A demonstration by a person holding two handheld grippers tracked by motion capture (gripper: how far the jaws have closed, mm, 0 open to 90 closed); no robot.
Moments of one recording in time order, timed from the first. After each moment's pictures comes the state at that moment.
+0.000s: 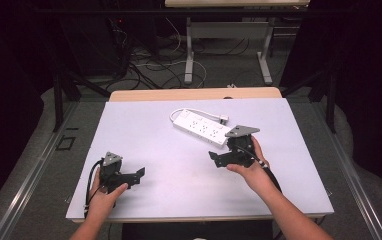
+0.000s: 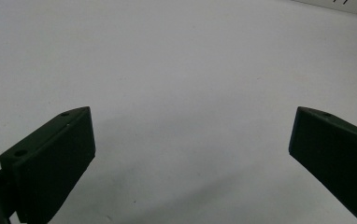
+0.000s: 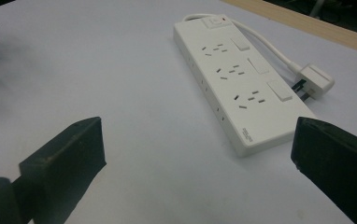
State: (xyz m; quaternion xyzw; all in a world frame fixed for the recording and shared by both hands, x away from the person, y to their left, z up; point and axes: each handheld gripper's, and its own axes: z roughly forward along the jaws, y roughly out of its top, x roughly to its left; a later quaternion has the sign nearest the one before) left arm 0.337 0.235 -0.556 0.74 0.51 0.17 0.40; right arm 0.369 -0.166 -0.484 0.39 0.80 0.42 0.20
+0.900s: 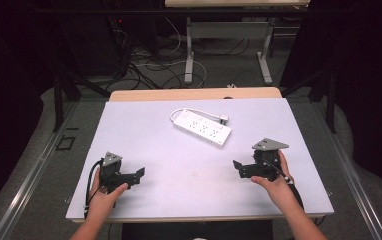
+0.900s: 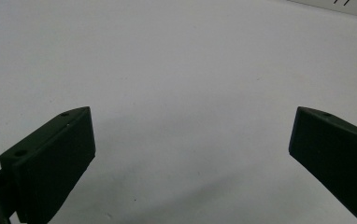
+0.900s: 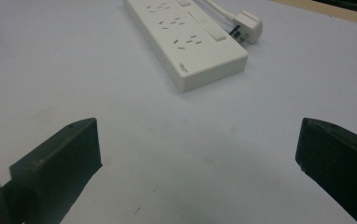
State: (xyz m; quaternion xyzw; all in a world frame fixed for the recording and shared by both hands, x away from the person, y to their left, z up) left arm 0.336 0.235 -0.556 0.74 0.51 0.18 0.40; right arm 0.340 -0.233 -0.508 0.43 0.77 0.40 0.23
